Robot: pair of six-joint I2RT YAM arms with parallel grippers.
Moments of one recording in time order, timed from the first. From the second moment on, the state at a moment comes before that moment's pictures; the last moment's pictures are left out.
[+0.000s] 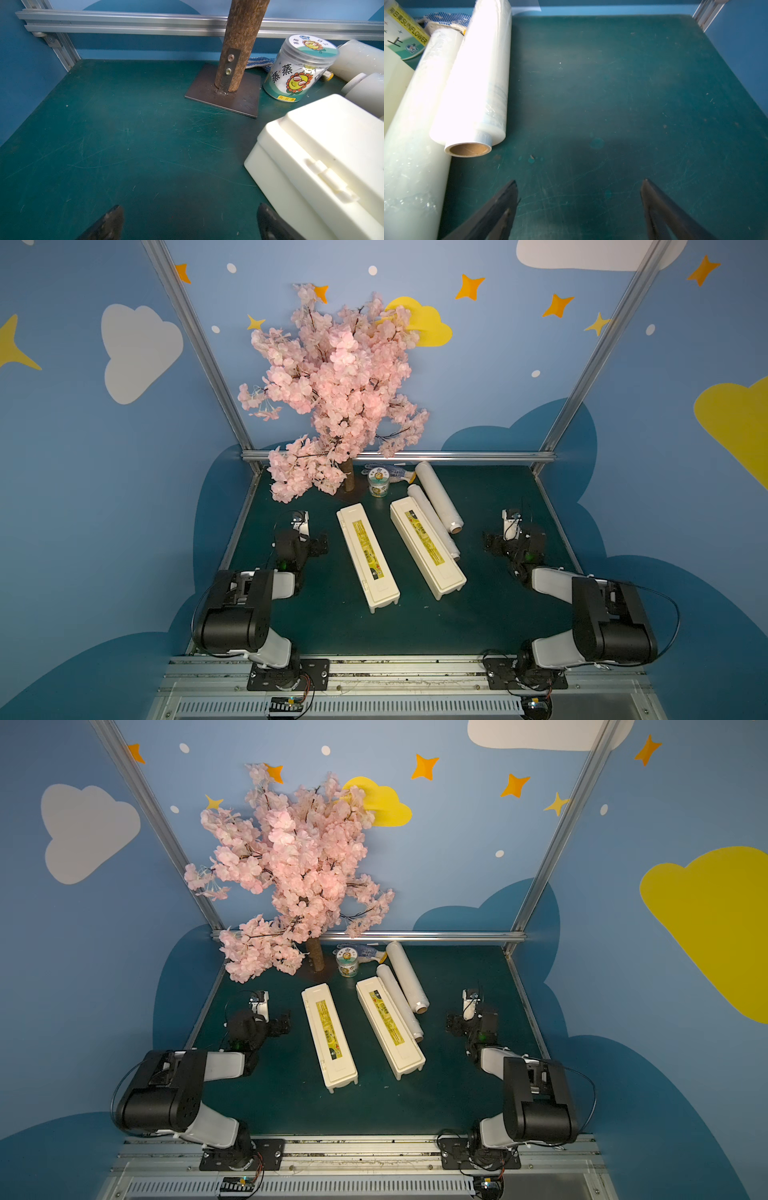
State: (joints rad) left arm 0.03 1.54 0.40 0.71 0.07 -0.01; right arm 0.01 1.45 0.52 0.37 -0.13 -0.05
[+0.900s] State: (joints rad) left arm 0.10 1.24 0.88 -0.14 0.17 -0.26; right arm 0.88 2.04 1.85 -0.68 -0.04 0.30
